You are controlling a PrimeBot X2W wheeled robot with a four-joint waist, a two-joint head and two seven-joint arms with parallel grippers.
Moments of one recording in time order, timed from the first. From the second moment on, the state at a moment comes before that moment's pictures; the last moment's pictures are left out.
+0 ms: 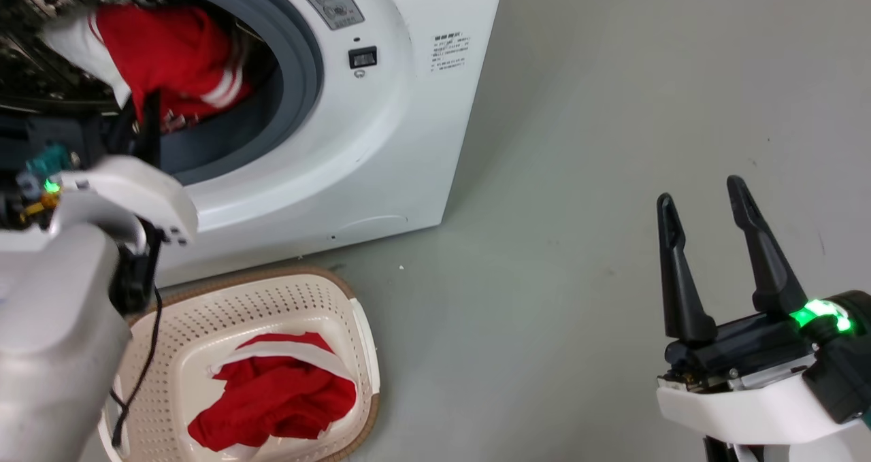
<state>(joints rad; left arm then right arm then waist) -0.79 0.56 -0.57 0.65 -0.69 0.07 -0.26 -0.06 -0.05 0.12 -0.28 0.11 0.13 -0.26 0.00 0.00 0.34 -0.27</state>
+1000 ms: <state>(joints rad) -0.14 0.38 -0.32 0.32 -0.42 0.08 -0.26 0.07 -0.05 0.14 -0.25 0.06 0.13 -0.26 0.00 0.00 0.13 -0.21</state>
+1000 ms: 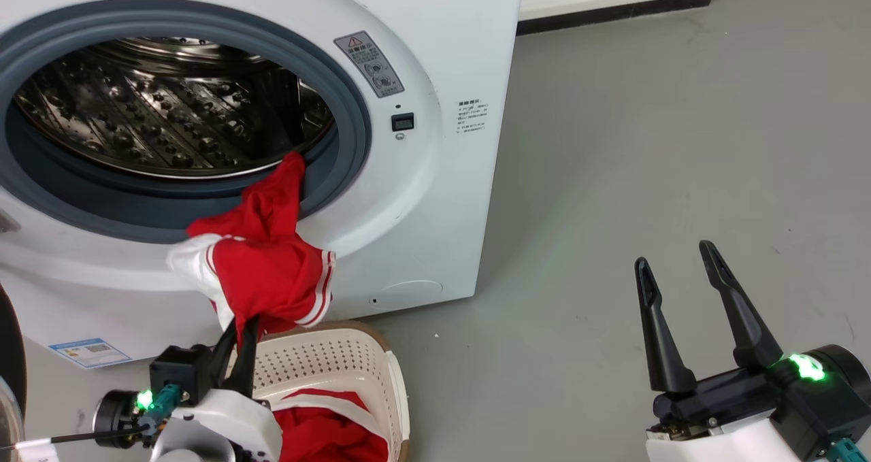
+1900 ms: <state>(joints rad) -0.32 0.30 -0.36 0.91 -0.33 -0.09 -0.26 -0.07 -0.05 0.14 -0.30 0.09 0.13 -0.26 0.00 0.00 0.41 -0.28</state>
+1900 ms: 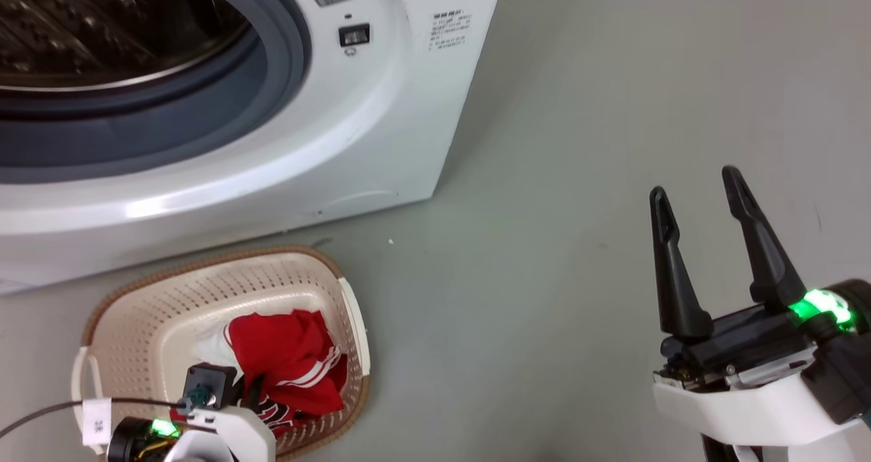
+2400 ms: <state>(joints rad) -0.57 0.29 -0.39 1.24 -0.32 -0.11 -0.22 -0.15 -0.05 0.13 -0.34 0.11 0.13 -0.26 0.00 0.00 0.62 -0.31</state>
